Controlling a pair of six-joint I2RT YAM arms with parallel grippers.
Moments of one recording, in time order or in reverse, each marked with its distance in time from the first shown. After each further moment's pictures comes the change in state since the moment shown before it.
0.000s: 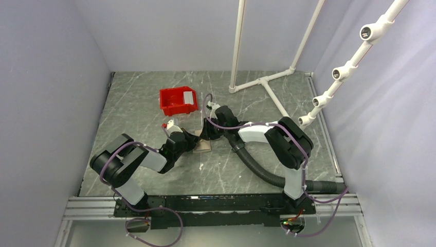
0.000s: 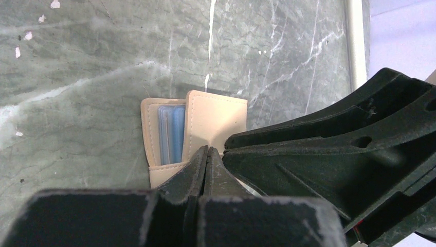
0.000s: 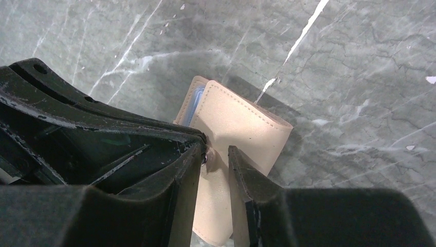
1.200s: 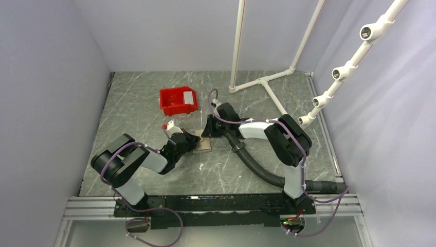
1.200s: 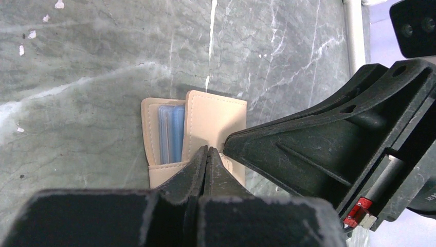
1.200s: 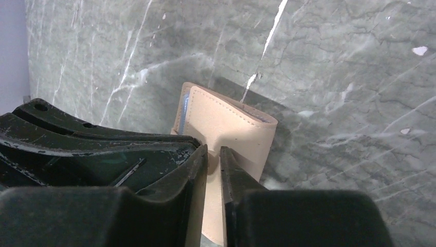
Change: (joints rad) left arm -0.025 0.006 -0.005 0.015 -0.053 -0.008; right arm -0.038 0.028 0.046 -0.061 -0.040 0.159
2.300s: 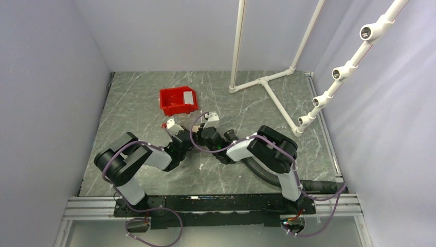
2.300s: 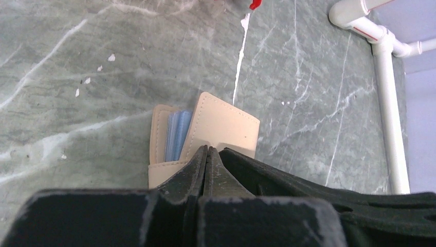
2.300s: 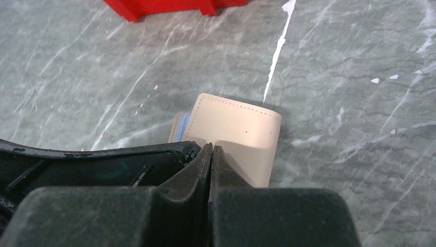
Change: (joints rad) left arm -0.043 0.035 0.085 -0.092 -0.256 0.000; right arm 0.291 0.094 -0.176 0.535 0.792 -0.063
